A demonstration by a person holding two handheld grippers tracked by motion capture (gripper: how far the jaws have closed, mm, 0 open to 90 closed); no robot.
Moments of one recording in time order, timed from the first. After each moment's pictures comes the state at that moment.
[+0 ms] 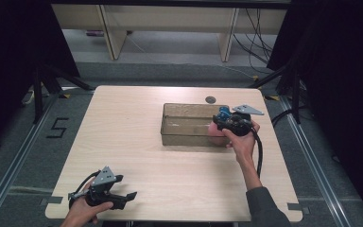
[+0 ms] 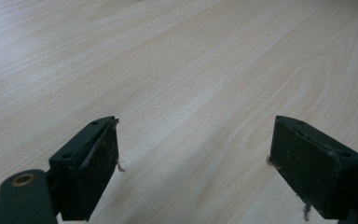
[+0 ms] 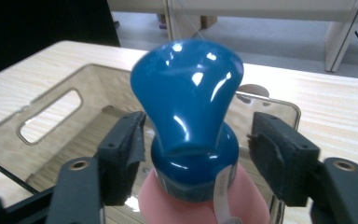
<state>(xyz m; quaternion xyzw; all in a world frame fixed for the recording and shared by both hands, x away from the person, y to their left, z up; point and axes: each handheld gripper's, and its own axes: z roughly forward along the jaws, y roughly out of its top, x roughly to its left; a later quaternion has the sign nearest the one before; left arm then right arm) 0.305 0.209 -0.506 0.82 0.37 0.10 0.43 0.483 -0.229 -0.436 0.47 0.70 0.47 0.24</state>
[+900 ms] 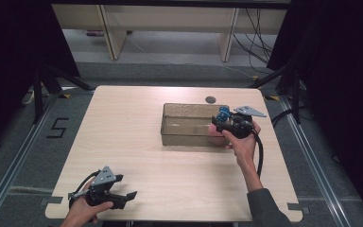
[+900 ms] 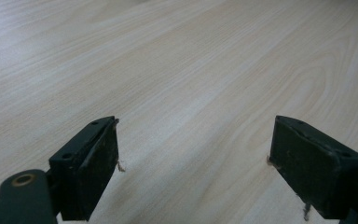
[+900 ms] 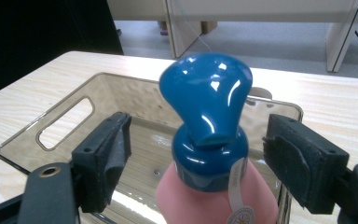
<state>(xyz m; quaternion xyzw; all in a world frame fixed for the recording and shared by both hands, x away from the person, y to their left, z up) 0.305 0.209 -0.505 0.82 0.36 0.10 0.43 0.470 -0.227 -0.428 0.48 0.69 0.48 0.24</state>
